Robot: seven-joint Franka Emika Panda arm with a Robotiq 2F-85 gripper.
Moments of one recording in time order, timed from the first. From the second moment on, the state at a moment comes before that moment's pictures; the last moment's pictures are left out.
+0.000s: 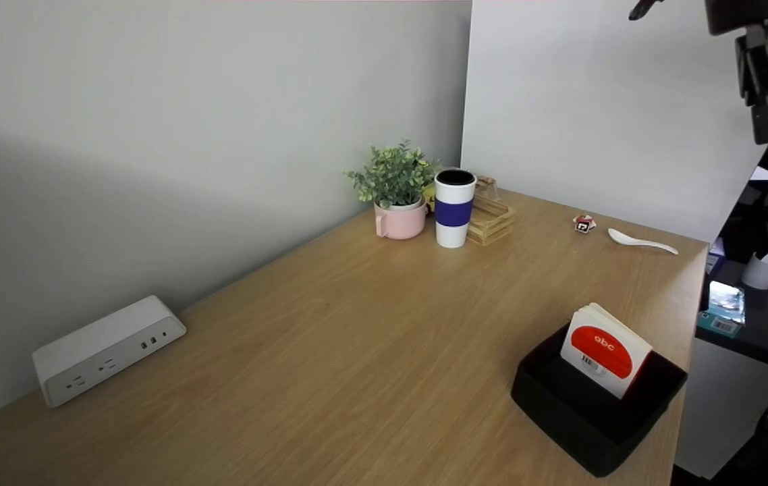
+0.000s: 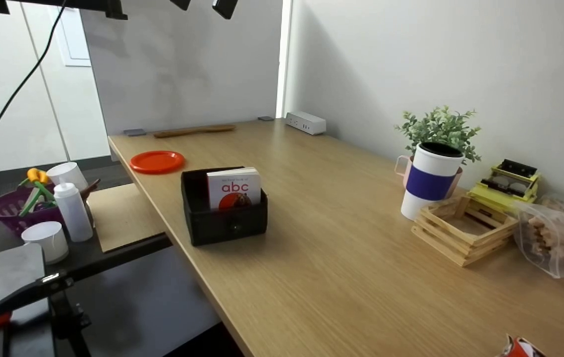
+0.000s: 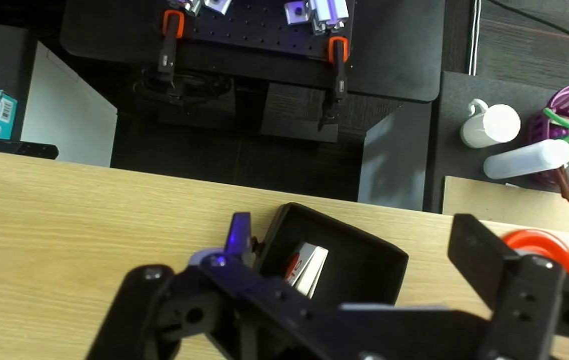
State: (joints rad) arm 0.07 -0.09 0.02 -1.96 0.07 1.44 -0.06
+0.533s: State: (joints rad) arm 0.05 -0.06 0.01 -2.02 0.43 1.69 0.05
